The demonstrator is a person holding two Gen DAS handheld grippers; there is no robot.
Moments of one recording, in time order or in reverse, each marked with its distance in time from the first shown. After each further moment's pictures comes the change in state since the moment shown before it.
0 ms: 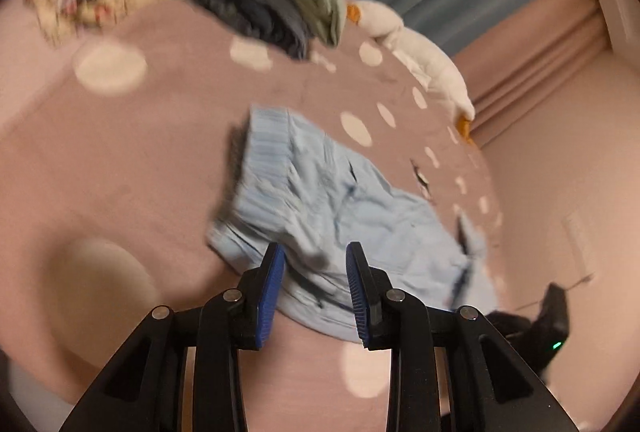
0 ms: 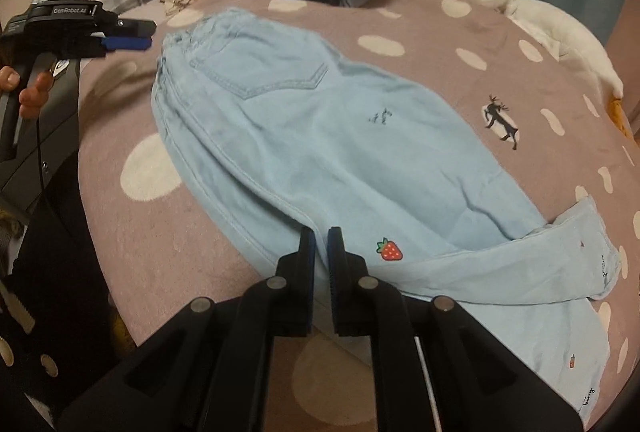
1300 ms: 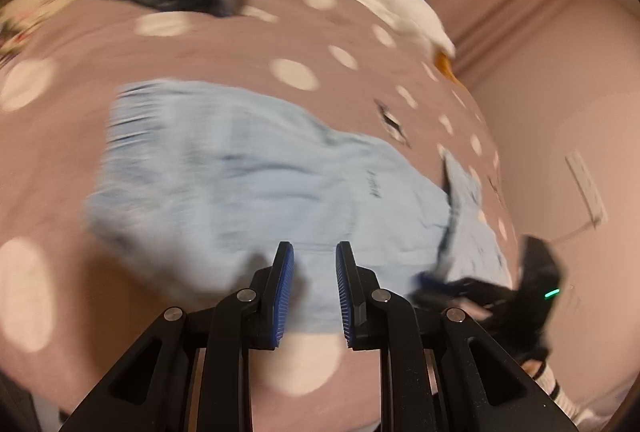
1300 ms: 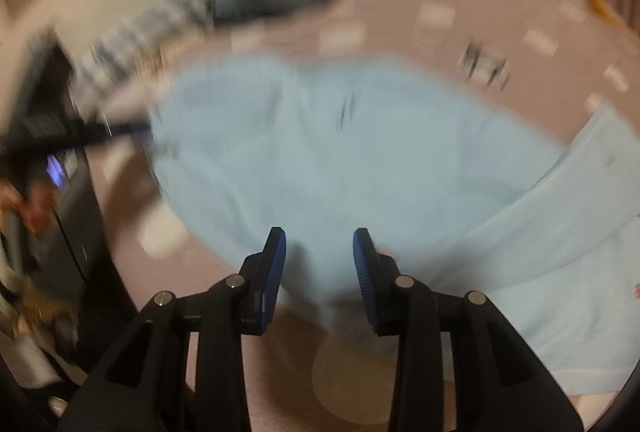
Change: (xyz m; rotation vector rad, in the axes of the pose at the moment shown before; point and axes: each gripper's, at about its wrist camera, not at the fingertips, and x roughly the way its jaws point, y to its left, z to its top) left arm 0.042 -0.082 -0.024 0.211 0.137 0.020; right arm 0.033 -0.015 -0.014 0.281 0.057 0.108
